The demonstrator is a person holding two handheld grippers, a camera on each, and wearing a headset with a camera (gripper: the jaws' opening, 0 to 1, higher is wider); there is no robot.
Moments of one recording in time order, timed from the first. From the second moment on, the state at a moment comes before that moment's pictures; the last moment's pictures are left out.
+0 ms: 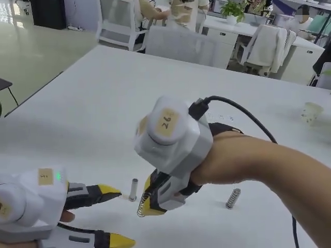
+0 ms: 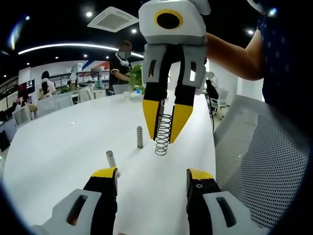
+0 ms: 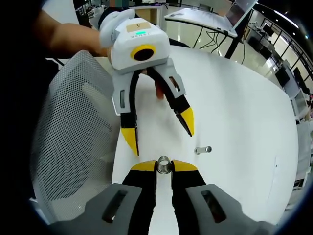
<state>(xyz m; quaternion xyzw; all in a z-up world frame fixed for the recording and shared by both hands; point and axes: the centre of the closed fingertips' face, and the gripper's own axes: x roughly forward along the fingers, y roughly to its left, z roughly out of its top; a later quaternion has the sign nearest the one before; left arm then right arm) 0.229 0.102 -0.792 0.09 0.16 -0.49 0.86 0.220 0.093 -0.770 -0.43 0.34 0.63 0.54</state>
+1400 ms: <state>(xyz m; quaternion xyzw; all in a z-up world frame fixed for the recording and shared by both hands) 0.228 0.123 -0.791 0.08 0.15 -0.45 0.88 0.272 0.102 -0.747 -0.44 0.32 0.62 0.57</state>
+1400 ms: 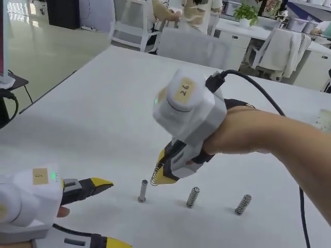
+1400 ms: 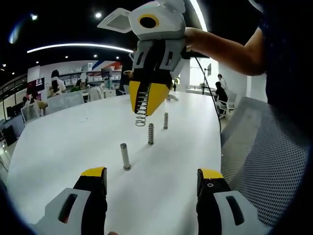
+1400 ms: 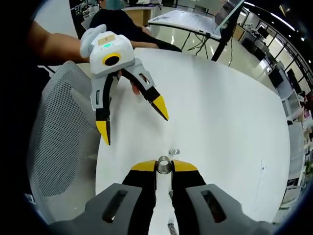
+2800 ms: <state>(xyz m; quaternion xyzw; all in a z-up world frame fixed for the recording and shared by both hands) 0.228 0.134 -0.799 0.07 0.16 -0.44 0.88 0.298 0.120 -0.788 -0.44 0.35 0.62 0.55</state>
